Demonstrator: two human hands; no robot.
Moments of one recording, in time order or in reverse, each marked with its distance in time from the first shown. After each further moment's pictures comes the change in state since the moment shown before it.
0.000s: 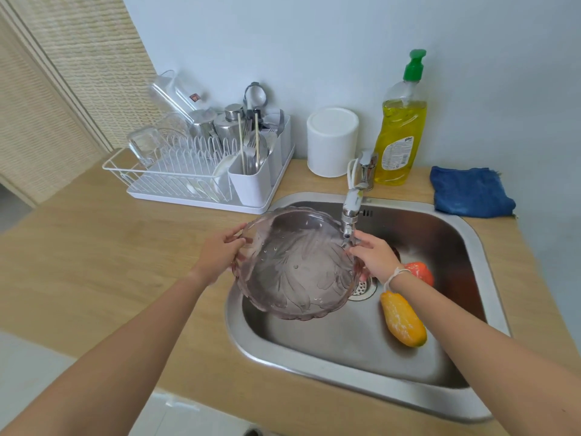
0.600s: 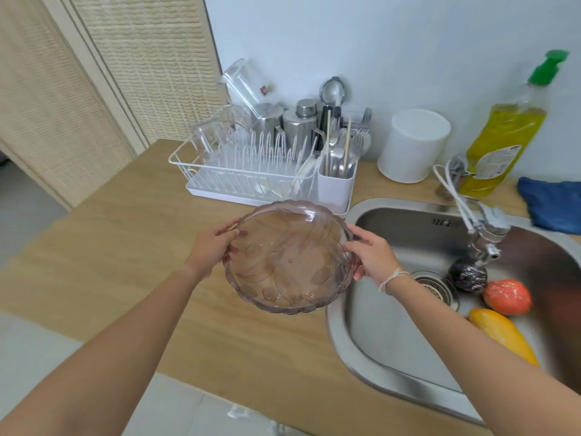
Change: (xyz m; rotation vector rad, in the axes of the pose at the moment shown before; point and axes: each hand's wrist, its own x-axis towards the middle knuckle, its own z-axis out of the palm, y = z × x) left_hand 0.054 -0.053 -0.177 -0.131 0.034 -0.049; right_hand 0.019 -0.063 0.188 0.100 0.024 0.012
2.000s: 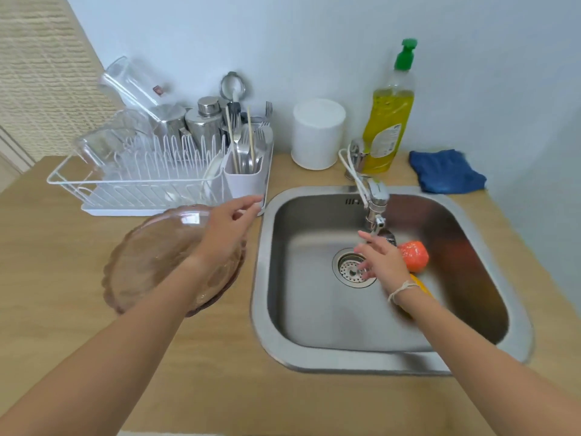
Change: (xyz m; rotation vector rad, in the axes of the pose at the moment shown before) left_hand -0.036 0.066 0.162 0.094 -0.191 0.451; right_hand -0.048 0.059 -0.142 0.120 0.350 -0.011
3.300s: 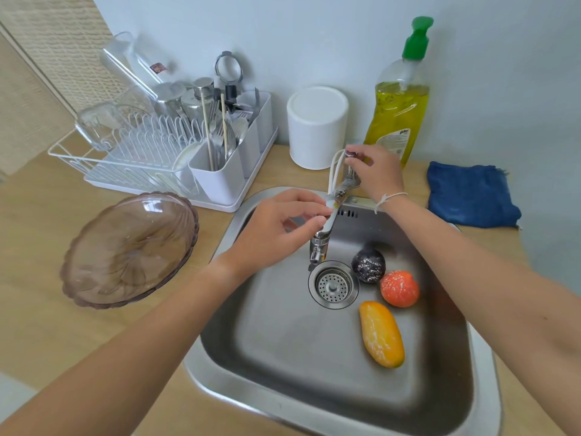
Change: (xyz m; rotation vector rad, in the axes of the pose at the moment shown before) left_hand 0.005 0.091 0.148 0.128 -0.140 0.208; right_hand 0.184 -0.111 -0.031 -0.504 -0.112 -0.639
